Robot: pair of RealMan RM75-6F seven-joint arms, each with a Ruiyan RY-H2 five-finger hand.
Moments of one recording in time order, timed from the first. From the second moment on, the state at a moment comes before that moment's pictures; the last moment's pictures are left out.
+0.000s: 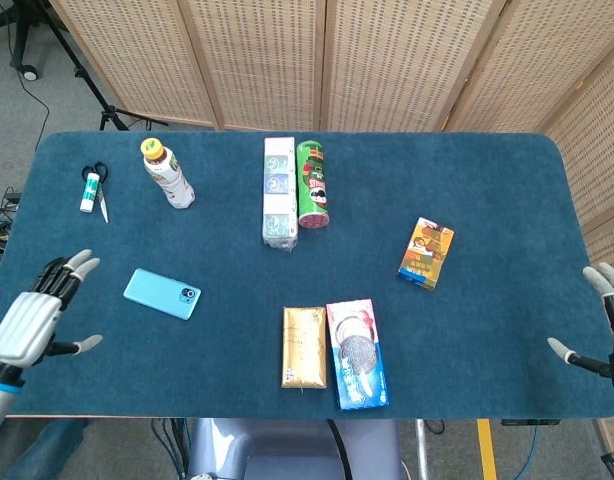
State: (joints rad) left arm -0.26 -1.03 -0.07 -1.68 1.61 1.28 -0.19; right arm 0.05 -1.11 0.14 -1.48 -1.49 1.57 0.34
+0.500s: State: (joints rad) left arm -0.49 -1.25 -0.09 -1.46 1.44 0.91 0.03; right arm 0.07 -1.11 0.15 -1.47 -1.45 1.51 0.36
